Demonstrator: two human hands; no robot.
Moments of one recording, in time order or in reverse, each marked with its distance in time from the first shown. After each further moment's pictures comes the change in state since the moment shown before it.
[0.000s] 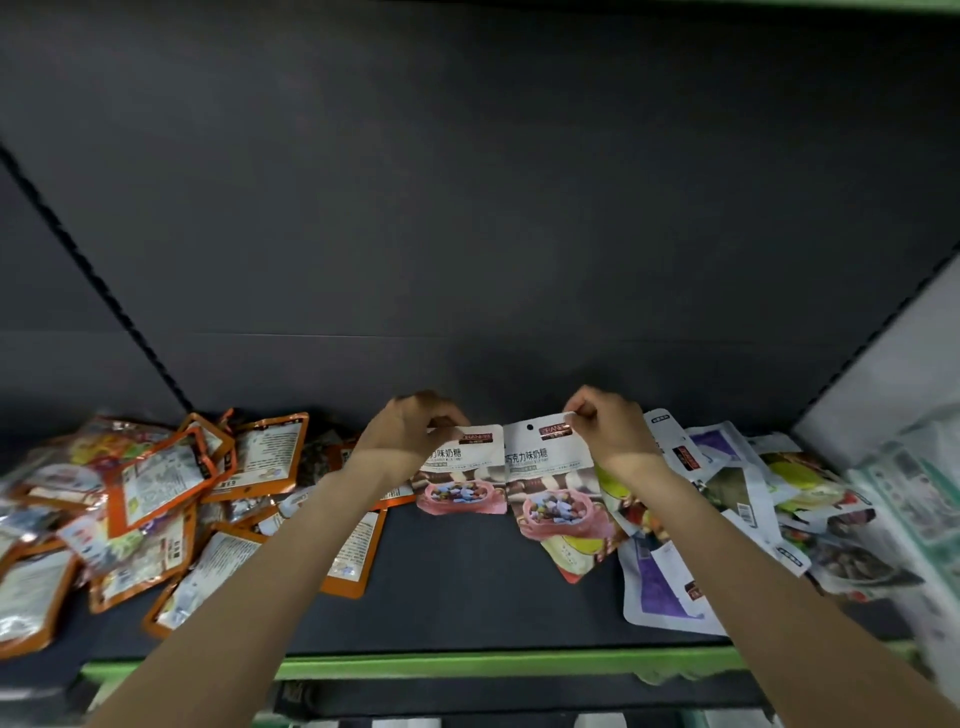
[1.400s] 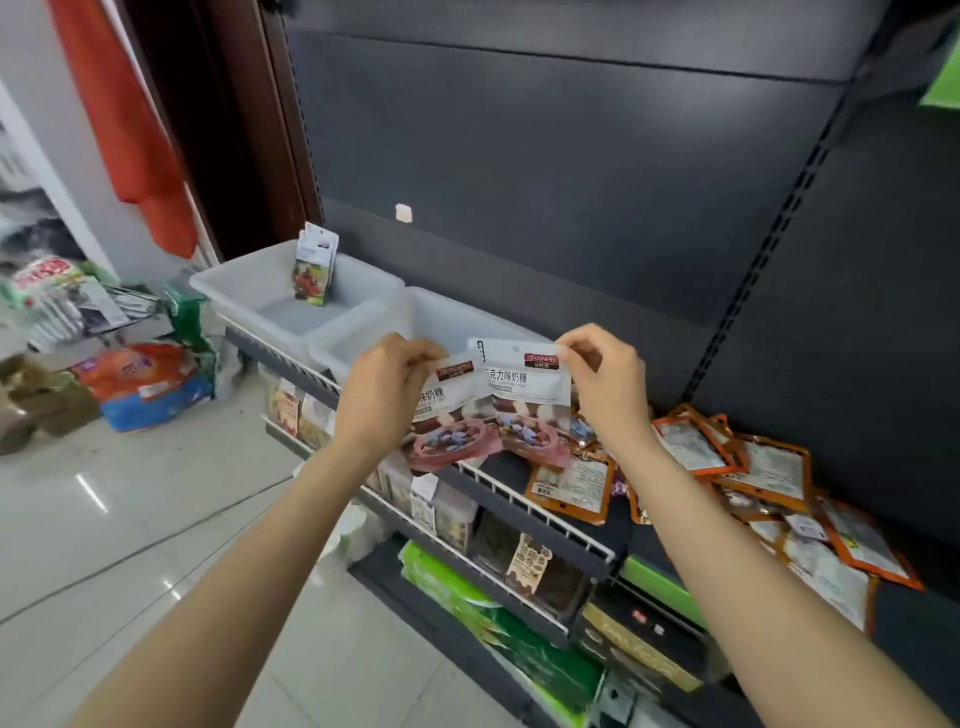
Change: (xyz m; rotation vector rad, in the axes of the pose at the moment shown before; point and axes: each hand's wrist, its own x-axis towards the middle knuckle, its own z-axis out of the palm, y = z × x) left_hand -0.437 -0.245 -0.317 0.182 0.797 -0.462; right_hand -0.157 -0.529 0.253 0.548 -0.032 -0.607
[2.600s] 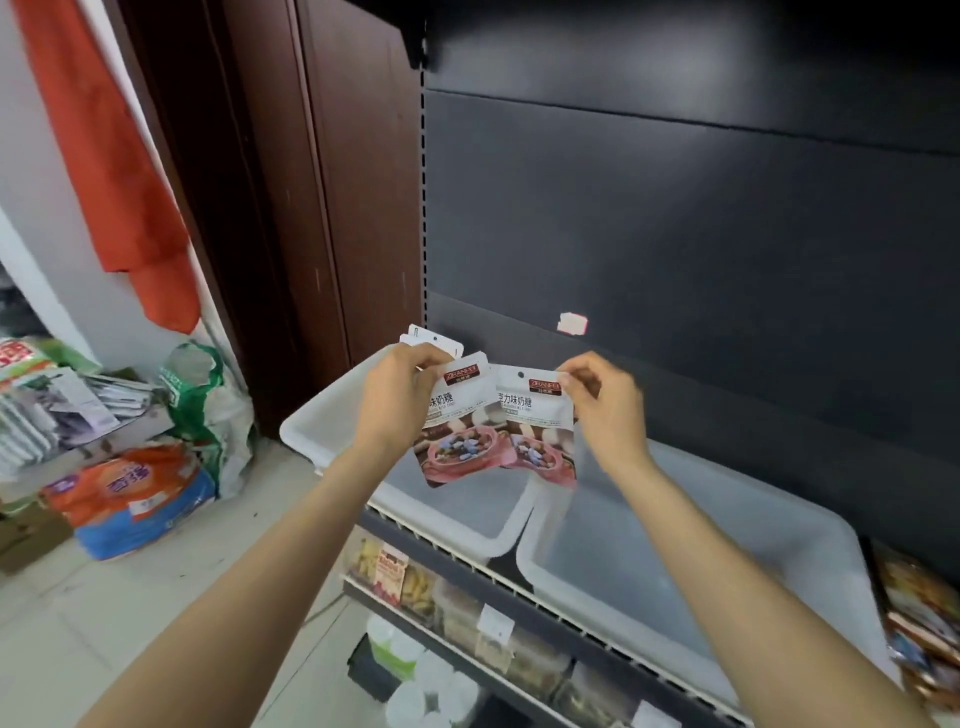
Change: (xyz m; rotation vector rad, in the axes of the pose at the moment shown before) left_hand 0.306 -0.352 -0.086 -0.199 0.006 -0.080; right_hand 0.235 -0.080 0.382 -0.008 0.048 0.102
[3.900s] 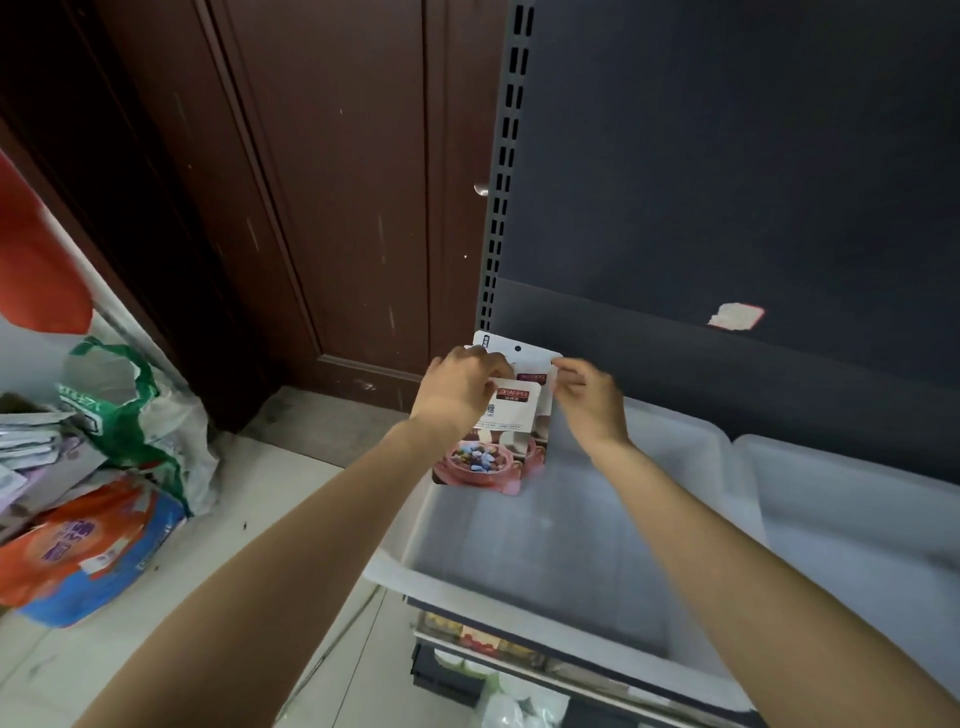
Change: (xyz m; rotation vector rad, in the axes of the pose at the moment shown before) left_hand 0.213 -0.208 0.049 0.282 -0.624 0.264; right_hand 0.122 0.048 0.263 -0.111 0.013 0.504
